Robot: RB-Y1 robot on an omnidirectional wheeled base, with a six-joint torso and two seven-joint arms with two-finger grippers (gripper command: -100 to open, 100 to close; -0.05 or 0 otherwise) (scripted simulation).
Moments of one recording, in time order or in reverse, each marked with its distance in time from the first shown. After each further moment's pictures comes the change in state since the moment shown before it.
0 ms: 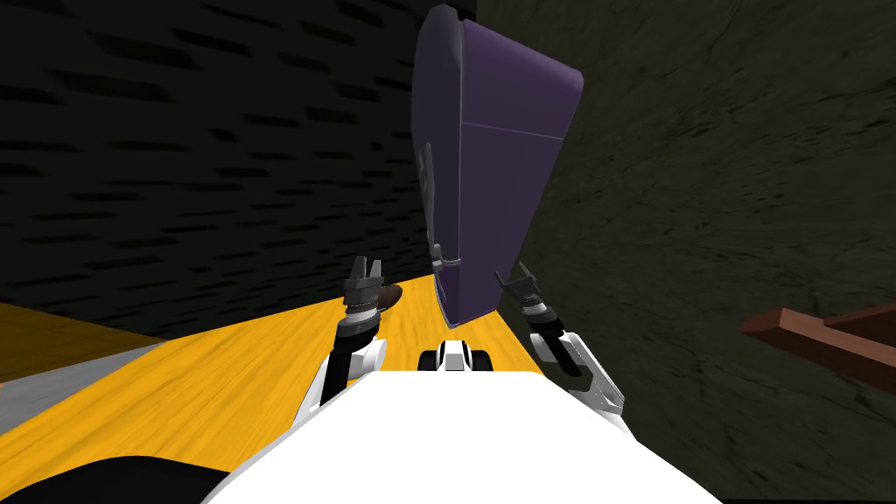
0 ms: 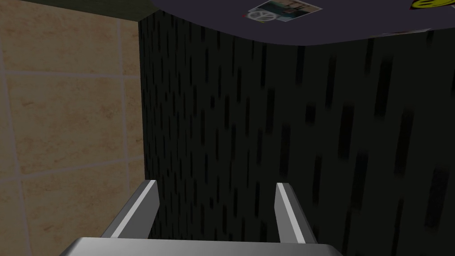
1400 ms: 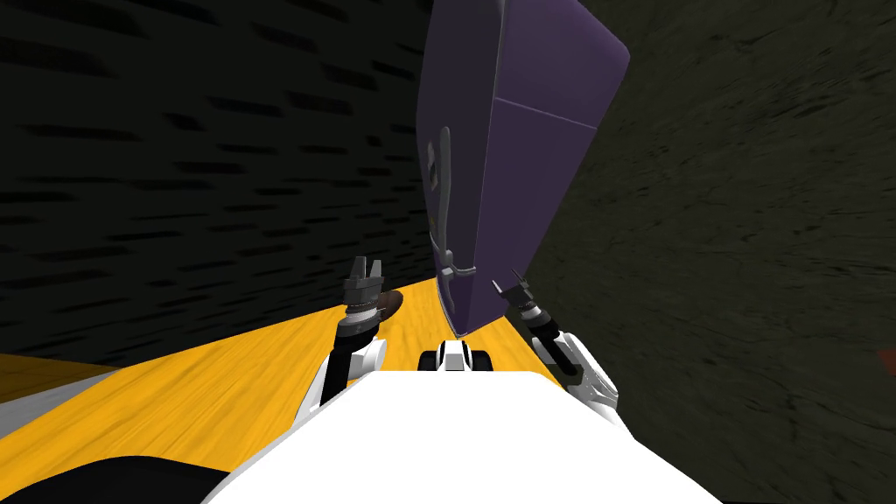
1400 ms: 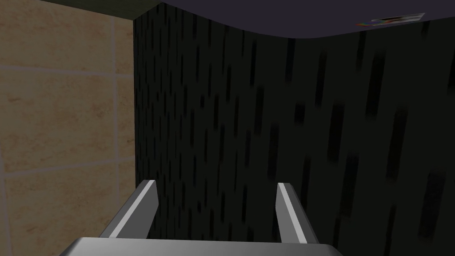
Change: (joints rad) left arm 0.000 0.000 0.000 0.000 0.000 0.000 0.000; right arm -0.039 -0.013 -0.036 0.175 0.152 -0.123 0.378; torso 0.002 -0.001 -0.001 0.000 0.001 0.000
